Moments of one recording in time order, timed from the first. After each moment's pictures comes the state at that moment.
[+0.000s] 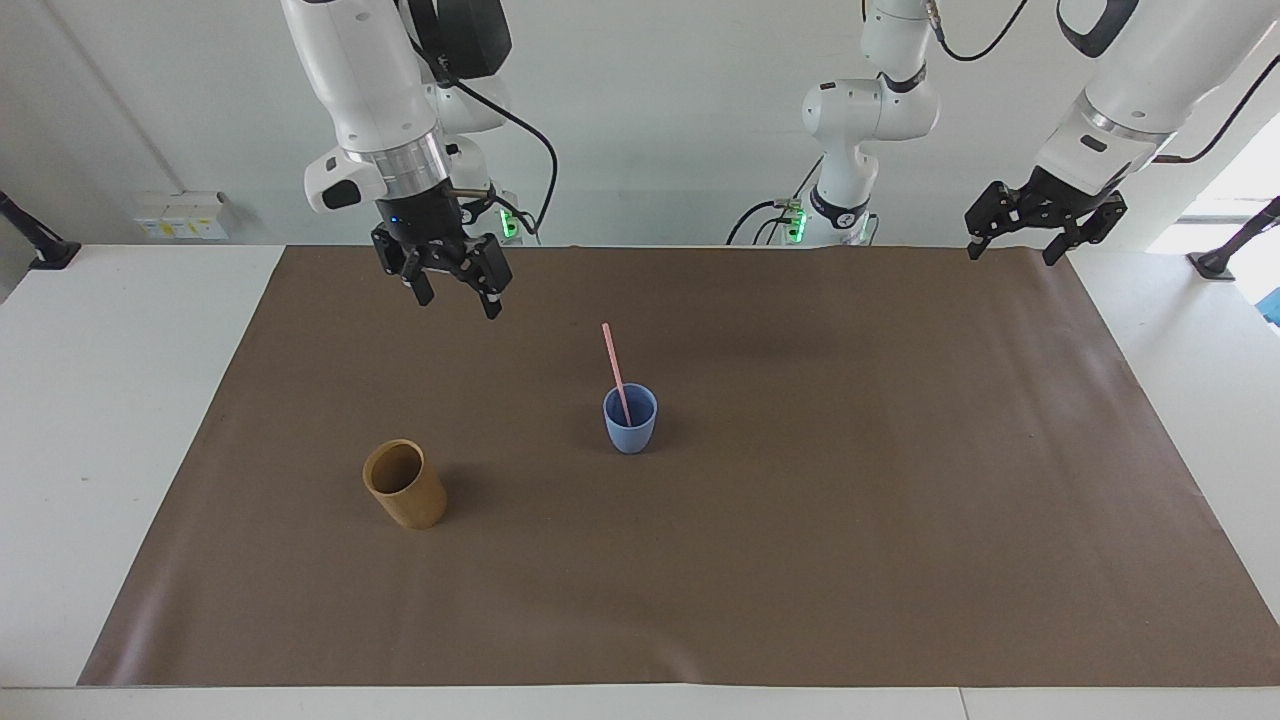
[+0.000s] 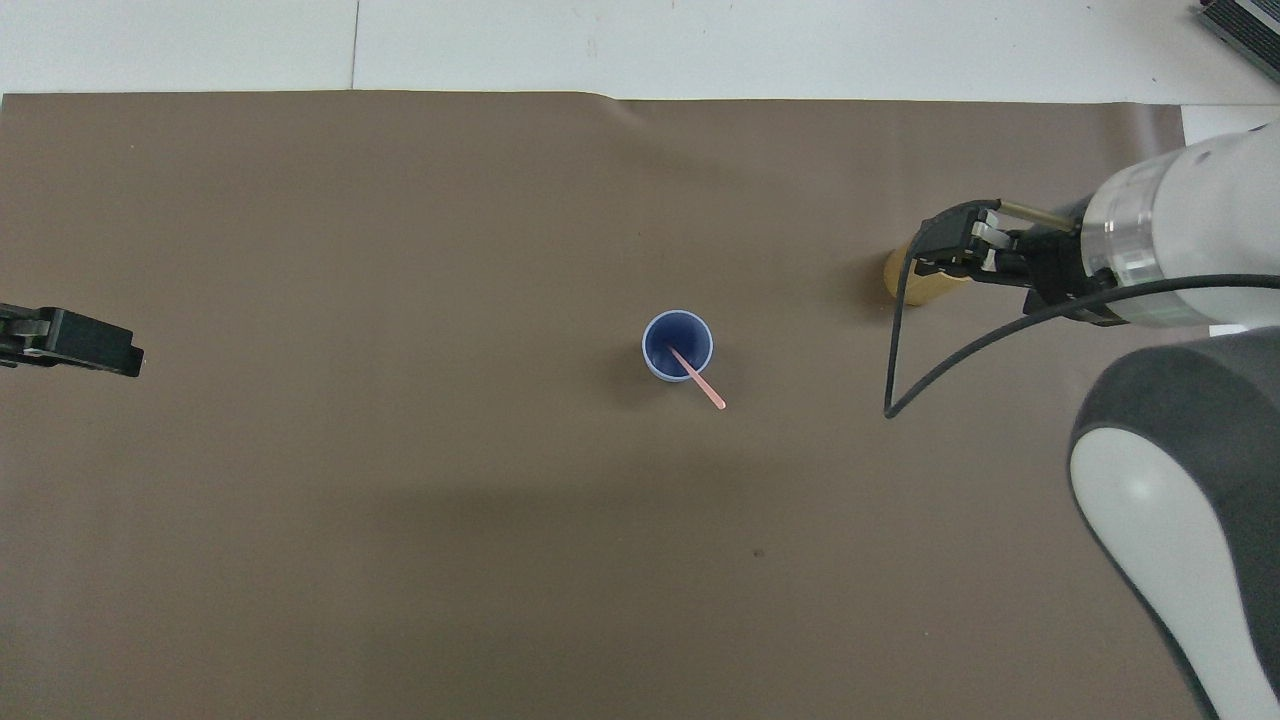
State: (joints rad) left arm -0.07 -0.03 0.02 -1.55 -0.02 1.47 0.09; right arm 0.10 0.01 0.09 -1.57 0.02 1.74 0.50
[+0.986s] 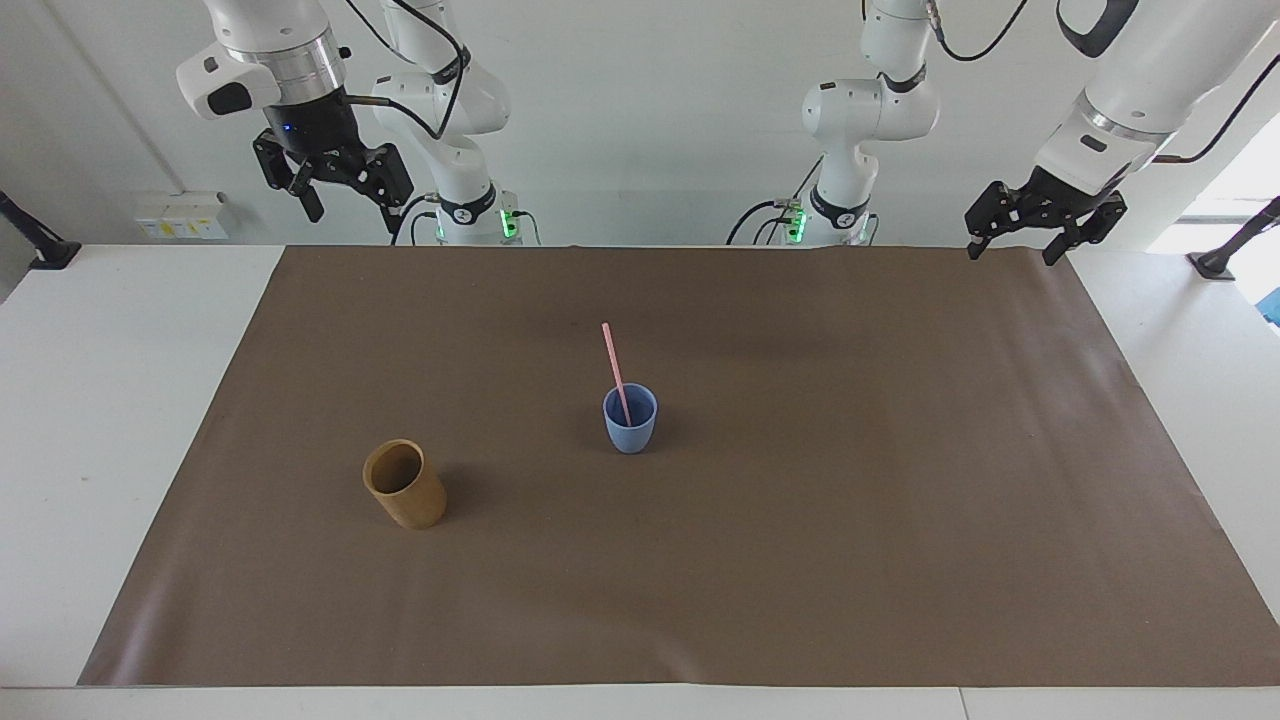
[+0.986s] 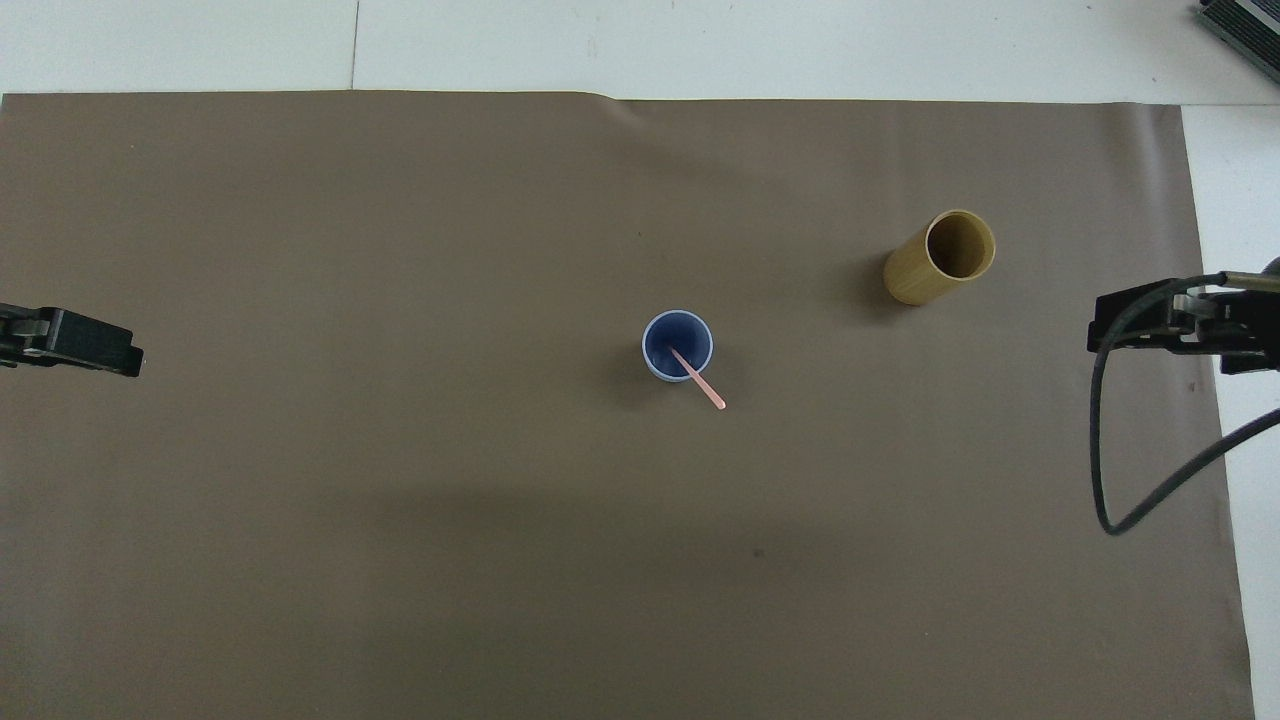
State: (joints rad) left arm -0.07 -0.03 0.02 -1.55 -0.02 1.47 0.09; right arm 0.00 -0.04 0.08 -1.47 -0.03 1.45 0.27
